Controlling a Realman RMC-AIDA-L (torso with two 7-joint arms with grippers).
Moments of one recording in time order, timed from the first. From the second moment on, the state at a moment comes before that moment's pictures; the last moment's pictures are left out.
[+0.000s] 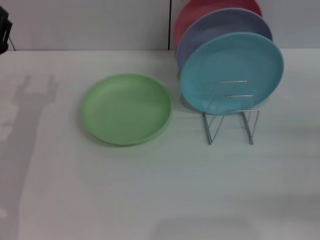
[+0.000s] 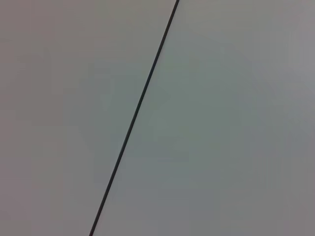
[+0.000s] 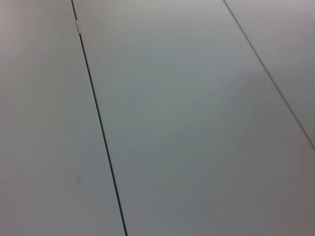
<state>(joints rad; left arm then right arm) -0.36 -2.06 -1.40 -0.52 2.70 1.02 -0.37 0.39 2.06 1.36 0.03 -2.30 -1.64 0.39</state>
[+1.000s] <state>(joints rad) -0.33 -2.06 -1.33 -0.54 2.78 1.08 -0.38 0.39 2.06 1.39 0.03 -2.30 -1.65 0.39</state>
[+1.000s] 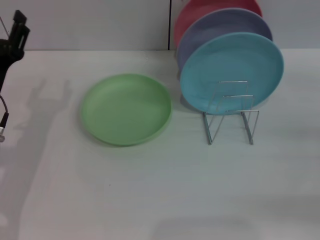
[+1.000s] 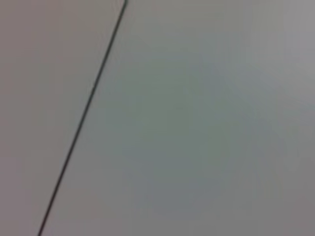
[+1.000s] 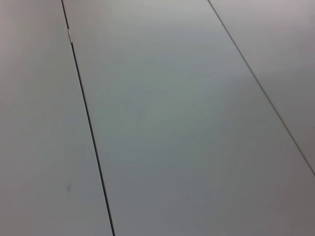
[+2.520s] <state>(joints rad) -0.37 -2.06 -1.57 -1.37 2.67 -0.71 0.00 0.39 2.06 1.38 0.03 -2.31 -1.63 0.38</state>
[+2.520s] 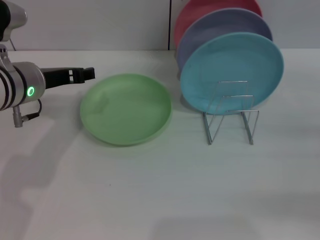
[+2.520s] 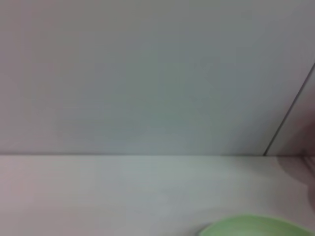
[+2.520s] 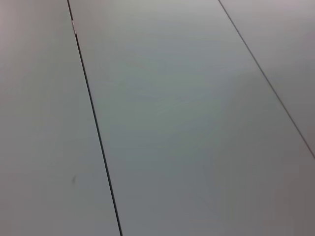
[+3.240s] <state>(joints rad) -0.52 -2.06 -1.61 -1.18 2.67 -0.85 0.00 0.40 2.06 1.38 0.03 -2.31 -1.62 0.38</state>
